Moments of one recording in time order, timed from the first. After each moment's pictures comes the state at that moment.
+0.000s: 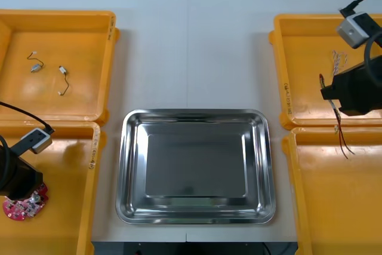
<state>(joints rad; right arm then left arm) -0.41 -0.67 -0.25 -2.30 -1.09 1.92 1.46 0.10 0.99 -0.08 -2.07 0.81 1.42 -1.69</state>
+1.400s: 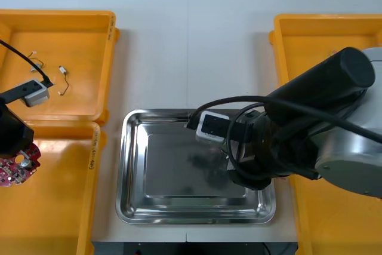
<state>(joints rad) -0.51 -0.51 0.47 -2.45 -0.78 1.92 1.75 -0.26 1.03 0.01 -2.09 1.08 1.83 -1.68</state>
